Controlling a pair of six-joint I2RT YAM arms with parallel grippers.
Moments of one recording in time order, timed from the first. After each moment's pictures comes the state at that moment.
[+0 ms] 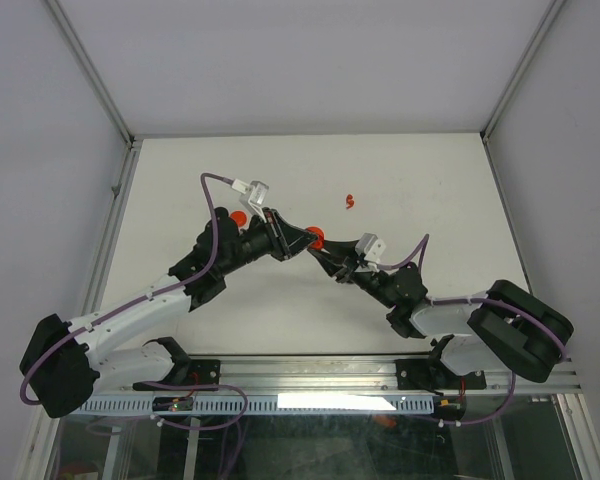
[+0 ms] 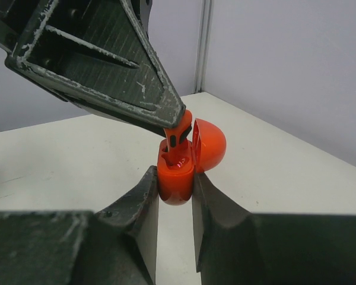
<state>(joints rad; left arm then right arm) -0.78 1.09 0.69 0.37 0.21 -0.75 0.87 1.34 0.24 1.42 -0.12 -0.03</state>
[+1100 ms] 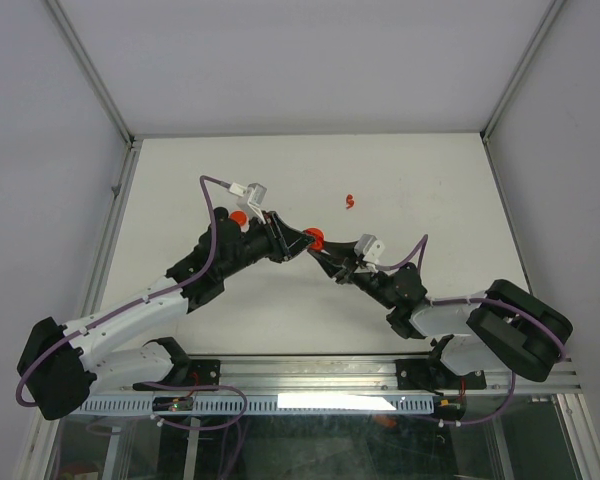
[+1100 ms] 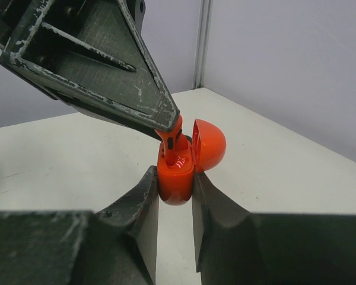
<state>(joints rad) -0.80 1.07 0.70 0.26 0.11 -0.78 0.87 1.34 0.23 1.42 -0.11 -0.03</state>
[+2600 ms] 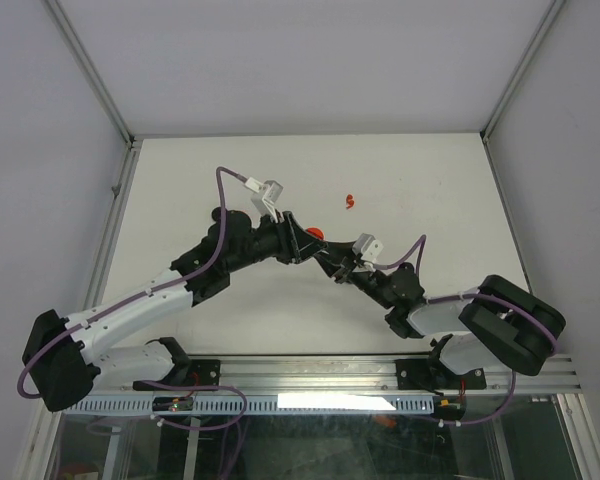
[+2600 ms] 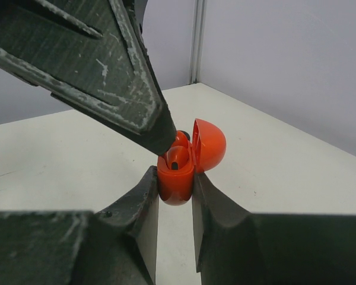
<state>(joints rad) -0.85 1.11 0.80 0.15 0.19 -0.75 0.87 1.39 0.23 1.46 -0.09 -0.03</state>
